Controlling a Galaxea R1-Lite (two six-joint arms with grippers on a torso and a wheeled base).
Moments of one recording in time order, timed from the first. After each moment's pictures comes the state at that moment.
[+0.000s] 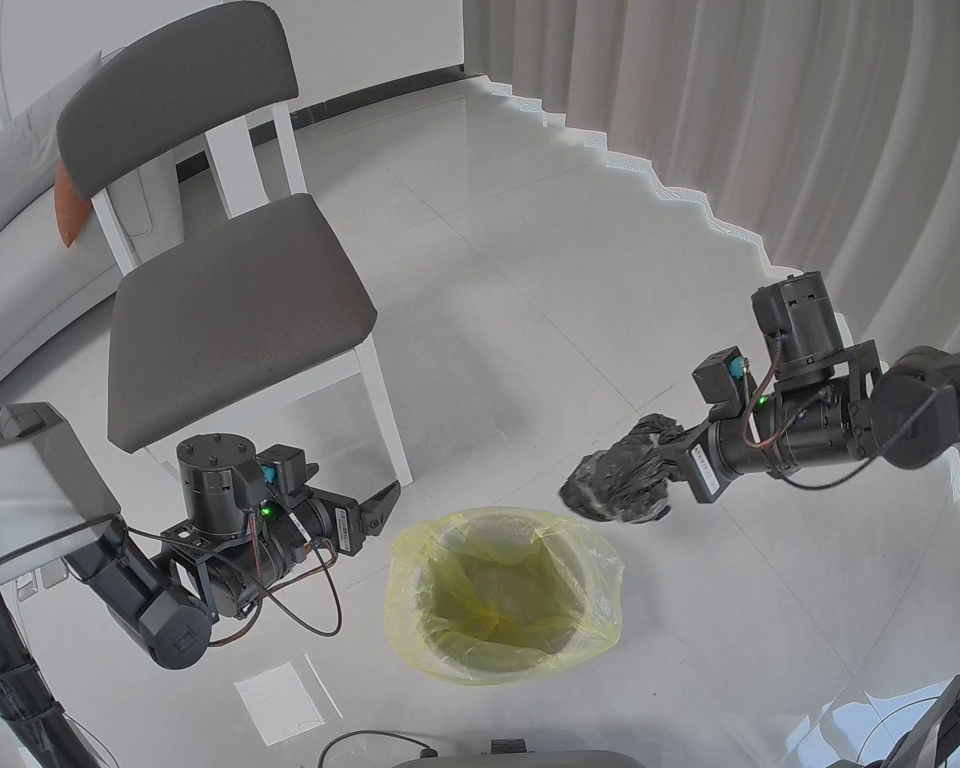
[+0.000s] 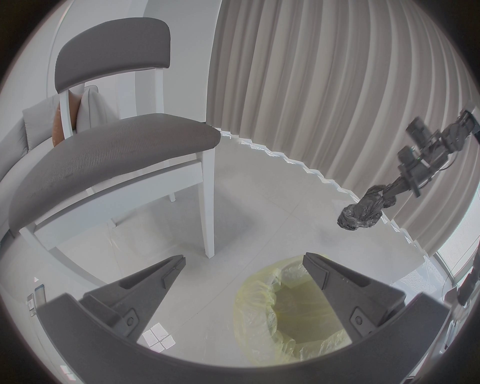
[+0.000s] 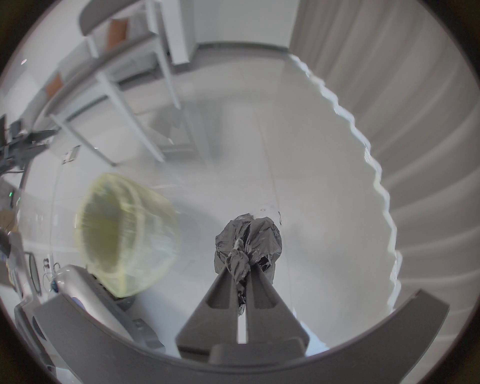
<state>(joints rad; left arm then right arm) -0.42 1.93 -0.49 -1.16 0.04 -0.05 0.46 1.77 -1.14 0.04 -0.01 -0.25</state>
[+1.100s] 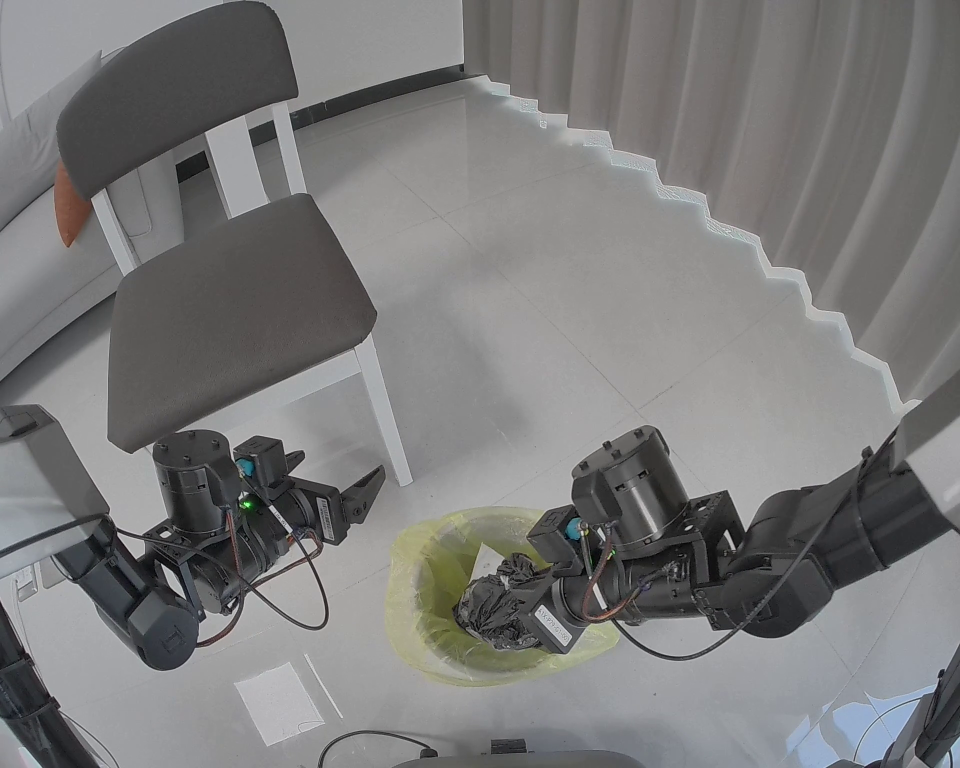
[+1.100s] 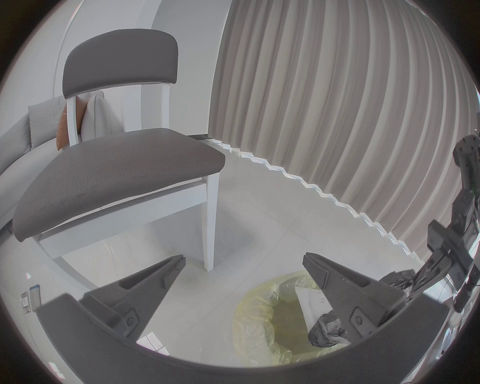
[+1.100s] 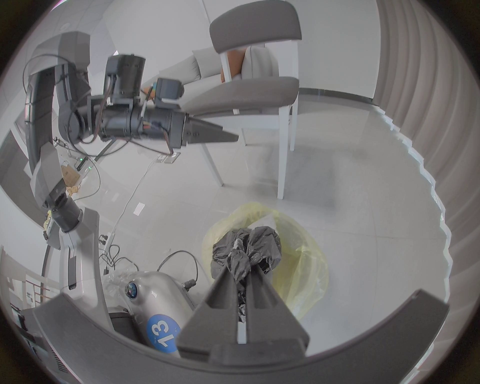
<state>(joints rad) -0.38 1.92 -0.46 -1.25 0.01 -0.06 0.80 1.99 -0.99 -0.25 0.00 -0.14</state>
